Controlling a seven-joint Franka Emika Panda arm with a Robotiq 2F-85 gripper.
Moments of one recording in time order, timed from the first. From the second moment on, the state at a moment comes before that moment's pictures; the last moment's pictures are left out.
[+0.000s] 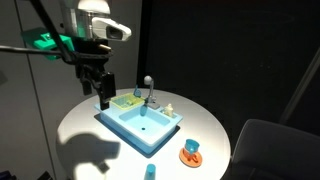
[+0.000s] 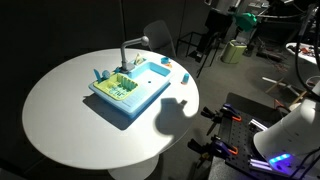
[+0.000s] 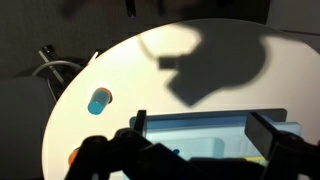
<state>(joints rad) -0.09 -0.49 -0.12 -2.66 0.02 2.22 -0.06</state>
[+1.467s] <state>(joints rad) -0.21 -0.18 -0.24 -2.62 -0.05 2.49 -0.14</state>
